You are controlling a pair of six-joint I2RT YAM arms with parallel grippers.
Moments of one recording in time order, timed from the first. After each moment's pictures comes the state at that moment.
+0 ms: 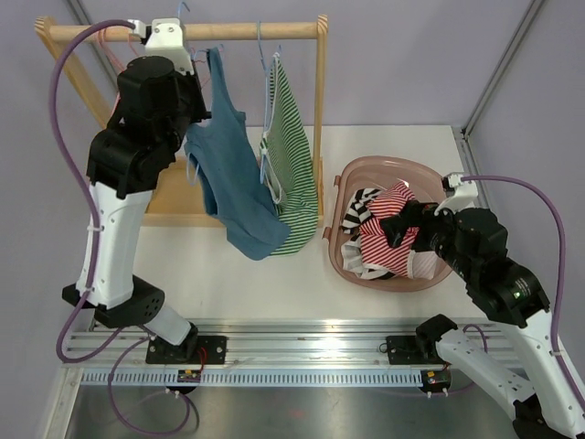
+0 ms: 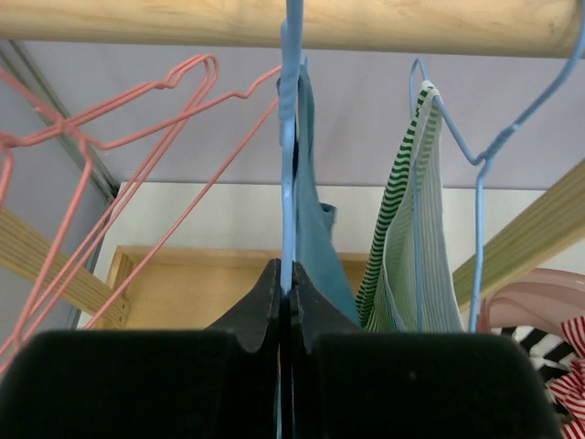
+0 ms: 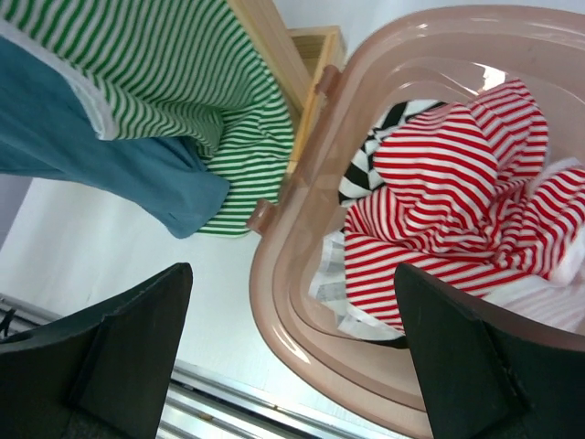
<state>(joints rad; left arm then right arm) -0.49 1.57 2.39 -1.00 -0.46 -0.14 0.50 0.67 1.10 -0.78 0.12 0.41</state>
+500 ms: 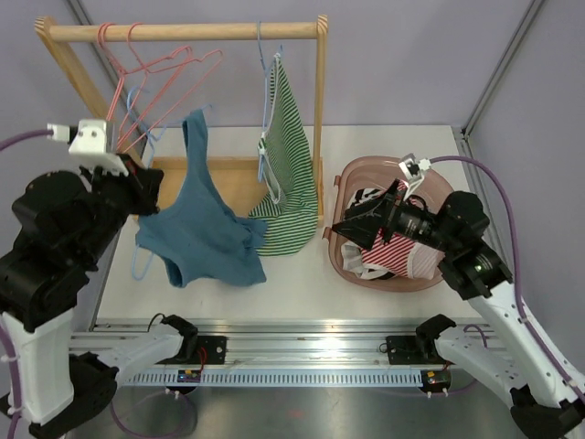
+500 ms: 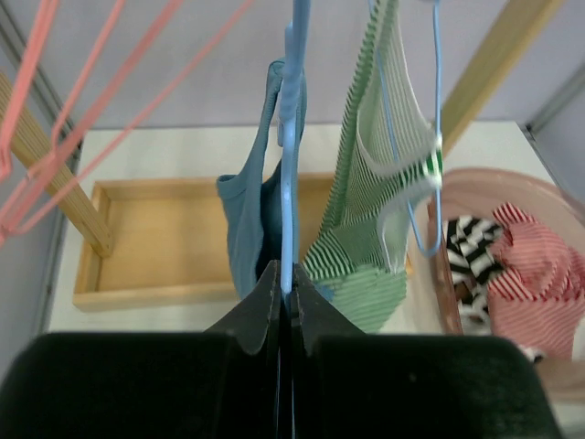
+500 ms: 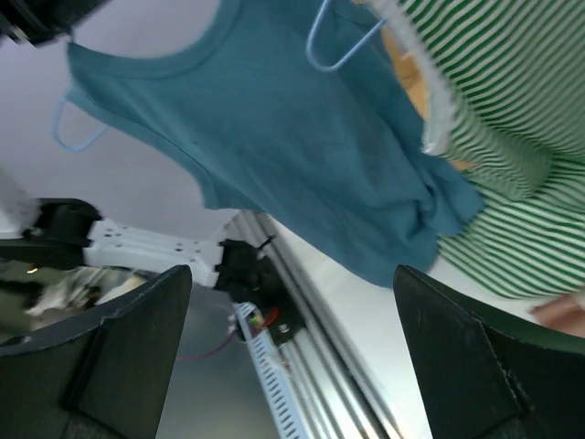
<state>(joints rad) -0.49 1.05 1.99 -1.11 -0.30 -0.19 0.50 0.76 1.01 -0.26 -0.55 0.59</state>
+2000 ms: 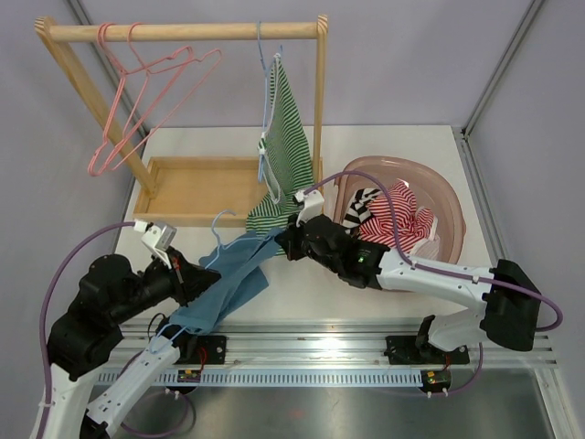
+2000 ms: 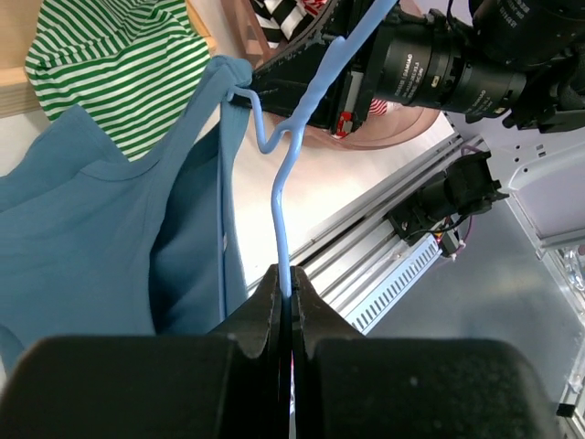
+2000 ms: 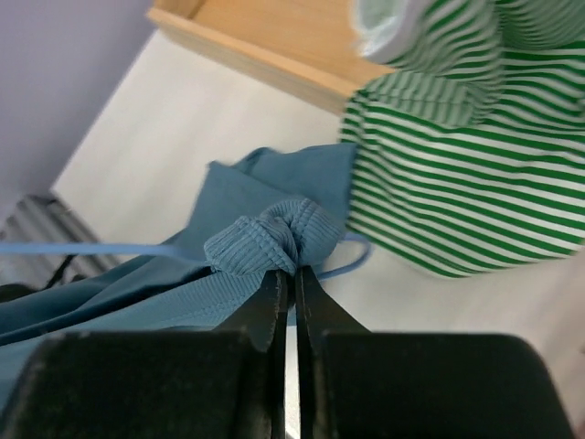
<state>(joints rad) -0.49 0.38 1.04 -1.00 0.36 -0.43 1.09 1.37 0.95 0.07 0.26 0.54</state>
